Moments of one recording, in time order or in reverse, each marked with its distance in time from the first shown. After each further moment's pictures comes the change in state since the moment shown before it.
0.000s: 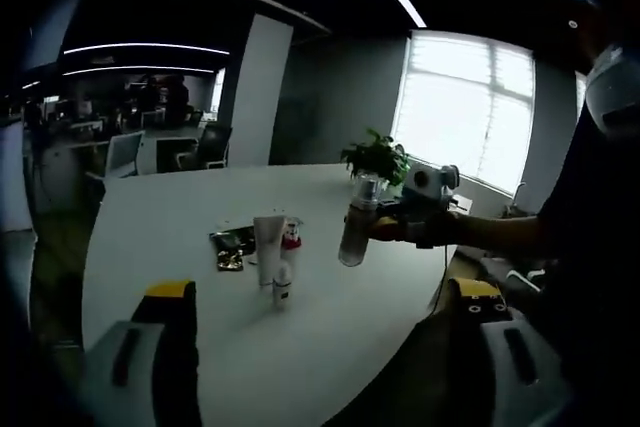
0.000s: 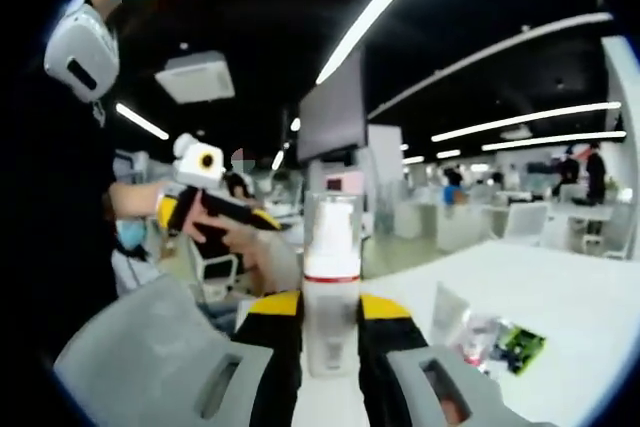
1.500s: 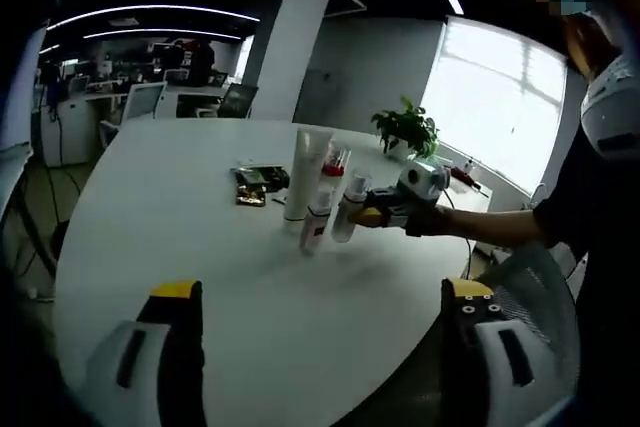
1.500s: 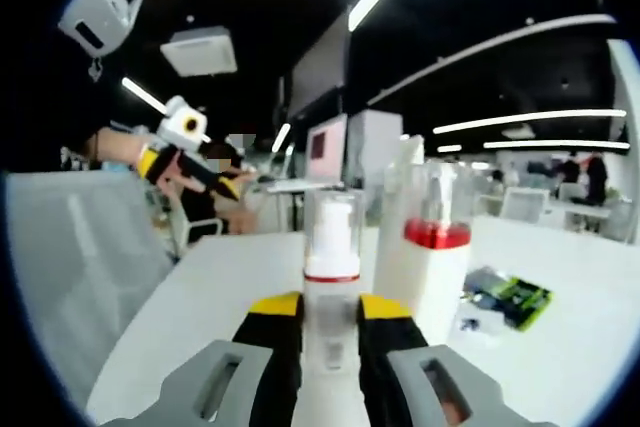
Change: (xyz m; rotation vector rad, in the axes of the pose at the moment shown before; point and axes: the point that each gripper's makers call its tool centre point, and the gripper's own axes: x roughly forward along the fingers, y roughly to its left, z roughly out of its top) left arm 0.039 0.057 -0.116 -0.107 0.124 0.069; right arm 0.018 -0.085 -0.150 -0.073 0.059 -0.004
